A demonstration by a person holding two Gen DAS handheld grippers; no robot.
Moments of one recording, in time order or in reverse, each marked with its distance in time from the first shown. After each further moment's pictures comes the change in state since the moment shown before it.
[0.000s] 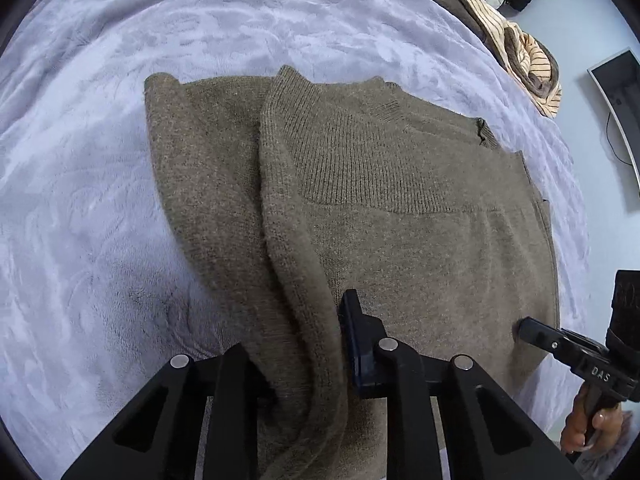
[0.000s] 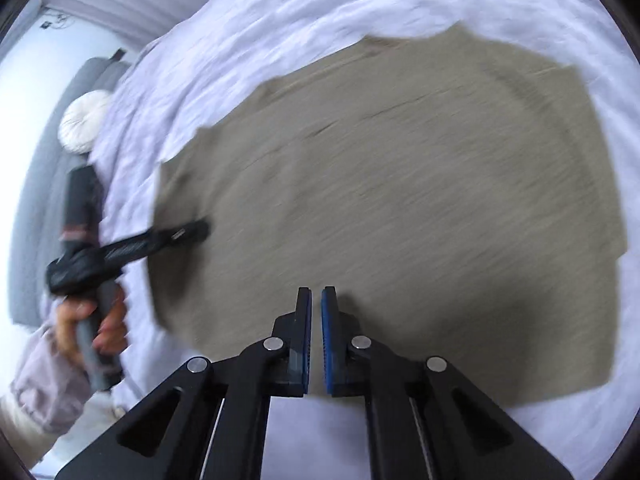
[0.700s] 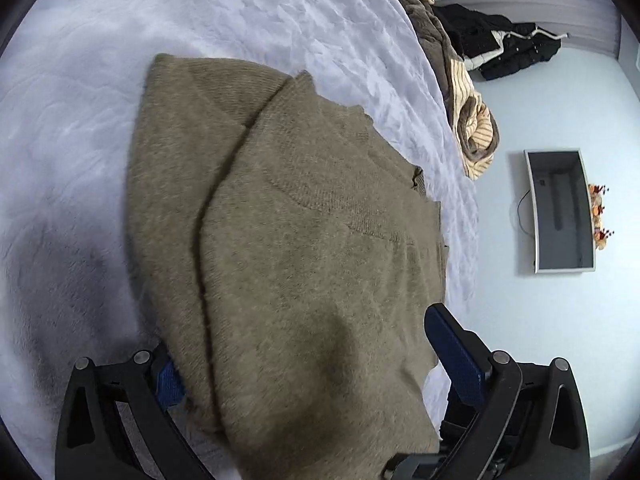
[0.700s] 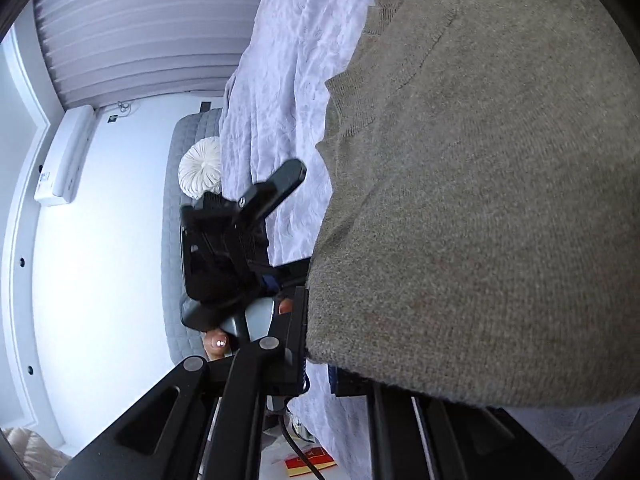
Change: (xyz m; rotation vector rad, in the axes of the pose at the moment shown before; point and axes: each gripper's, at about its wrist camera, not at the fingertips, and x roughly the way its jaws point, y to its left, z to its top) left arm -0.002 0.057 0.002 -0.234 0.035 -0.466; right arm 0.066 0.073 -0.049 0.284 0.048 0.665
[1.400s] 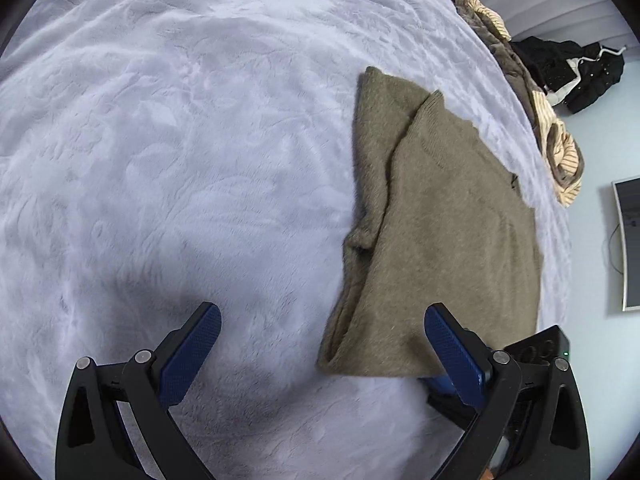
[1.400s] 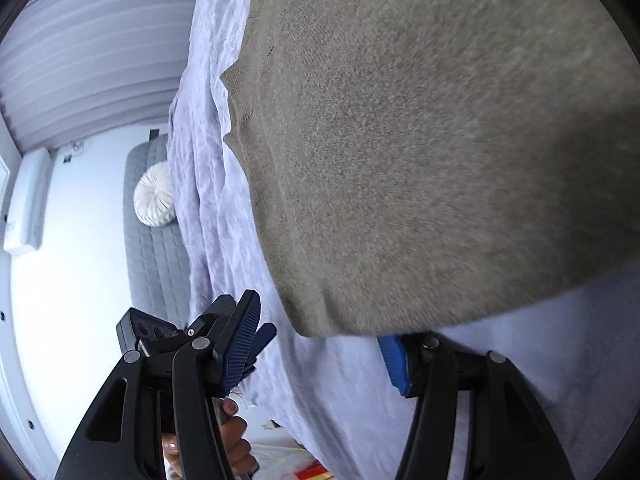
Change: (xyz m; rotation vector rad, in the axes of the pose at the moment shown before) left arm -0.089 0.043 -0.114 -0.109 -0.198 0.382; right arm 0.001 -0.067 -0.030 0.206 -0.063 -0.097
